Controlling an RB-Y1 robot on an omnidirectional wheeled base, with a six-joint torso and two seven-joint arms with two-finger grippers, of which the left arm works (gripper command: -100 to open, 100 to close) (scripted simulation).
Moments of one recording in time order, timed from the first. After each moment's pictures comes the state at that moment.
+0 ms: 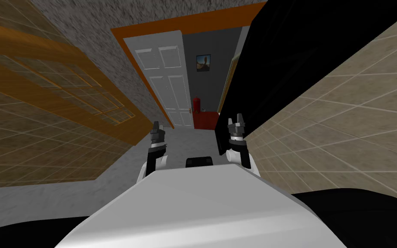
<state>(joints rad) 0.51 -0.02 0.03 -2.23 -0.11 -0.37 -0.09</state>
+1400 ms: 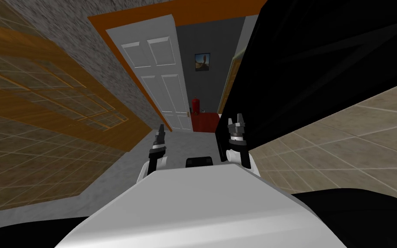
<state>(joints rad) 0.49 0.03 0.09 -2.09 -0.18 -0.45 -0.37</state>
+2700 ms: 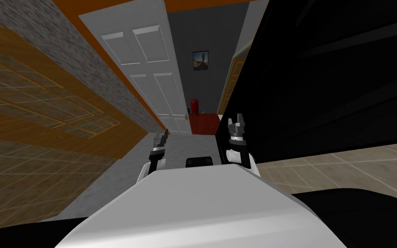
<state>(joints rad) 0.46 0.06 0.17 -1.91 -0.28 -0.56 -0.73</state>
